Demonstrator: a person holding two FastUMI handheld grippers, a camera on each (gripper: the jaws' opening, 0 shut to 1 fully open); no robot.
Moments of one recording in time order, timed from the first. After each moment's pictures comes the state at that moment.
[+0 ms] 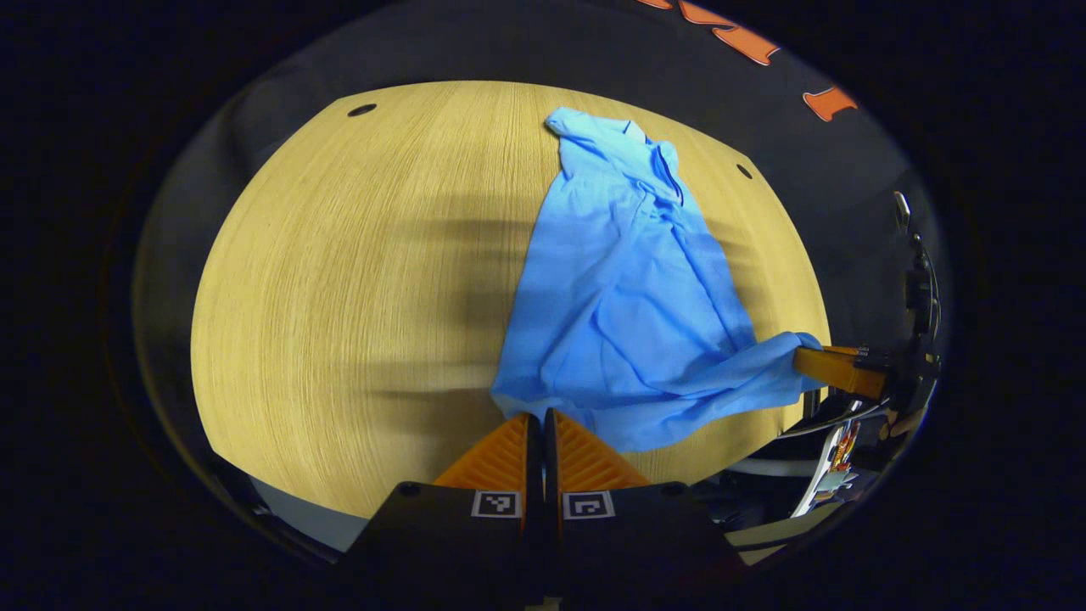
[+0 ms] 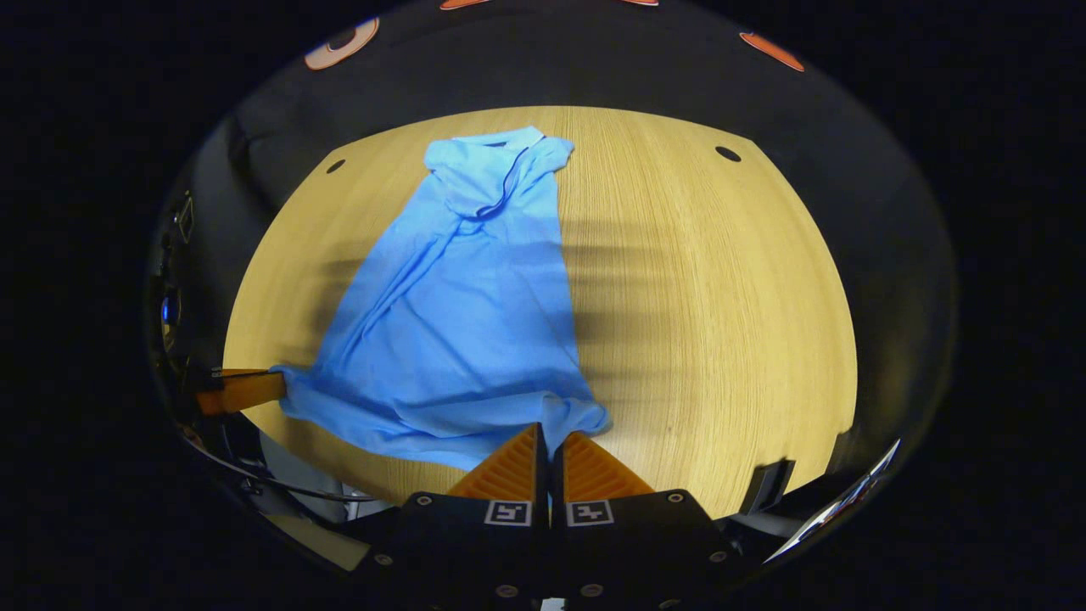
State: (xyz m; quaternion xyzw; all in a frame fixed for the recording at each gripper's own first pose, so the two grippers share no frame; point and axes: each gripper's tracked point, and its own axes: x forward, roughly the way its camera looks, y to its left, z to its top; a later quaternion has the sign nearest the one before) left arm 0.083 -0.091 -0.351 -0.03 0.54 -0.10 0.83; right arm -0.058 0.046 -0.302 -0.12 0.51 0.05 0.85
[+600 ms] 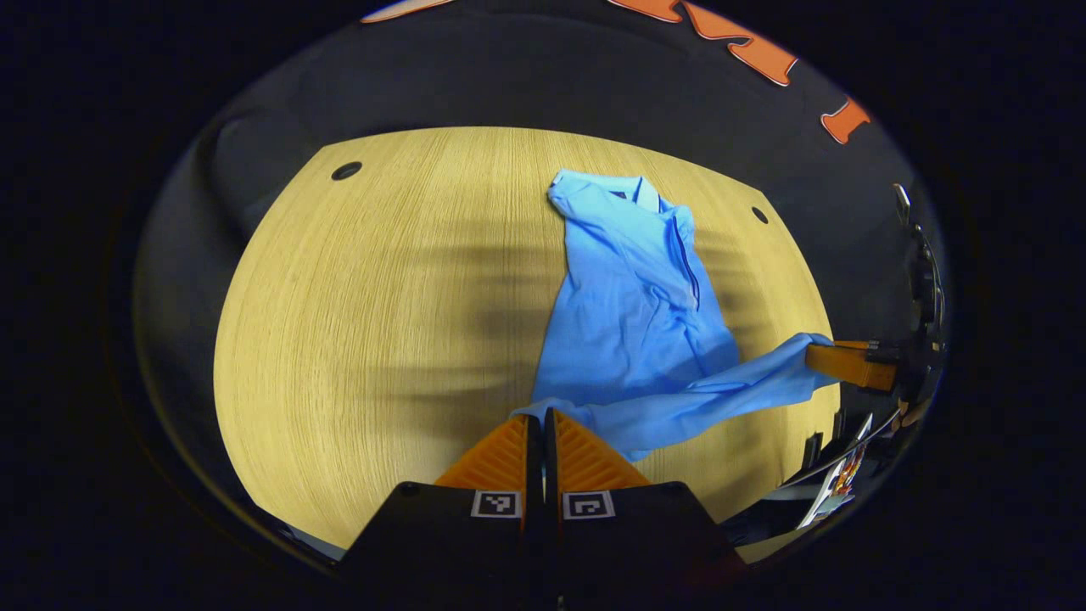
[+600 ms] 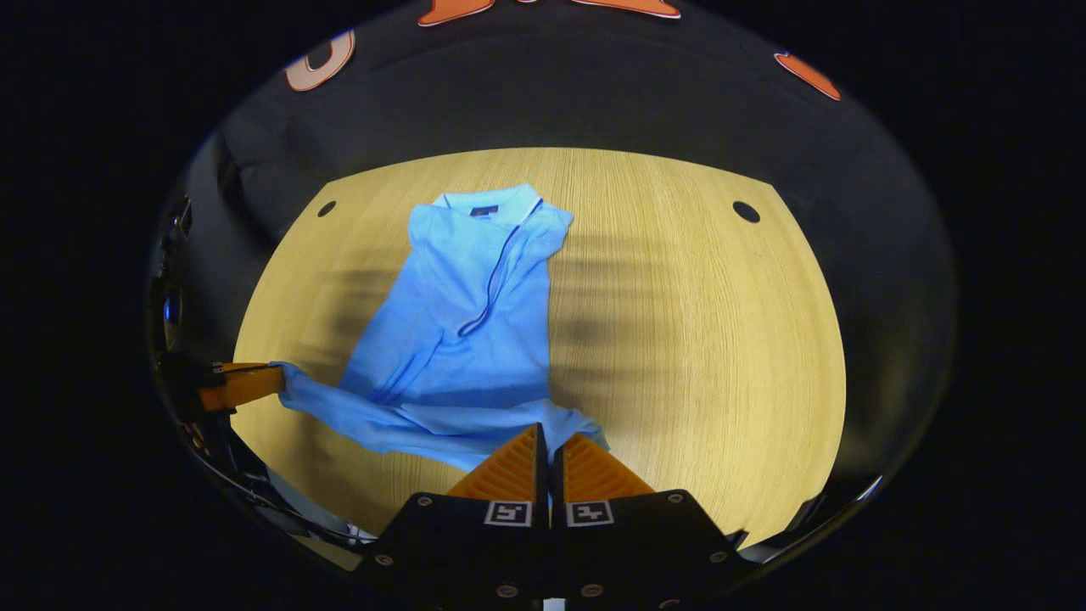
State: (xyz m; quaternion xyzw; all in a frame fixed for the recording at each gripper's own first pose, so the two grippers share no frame) left arm 0.204 -0.103 -0.308 0.00 0.50 -0.09 0.86; right arm 0.062 0.060 -0.262 -0.12 0.48 0.07 0.87
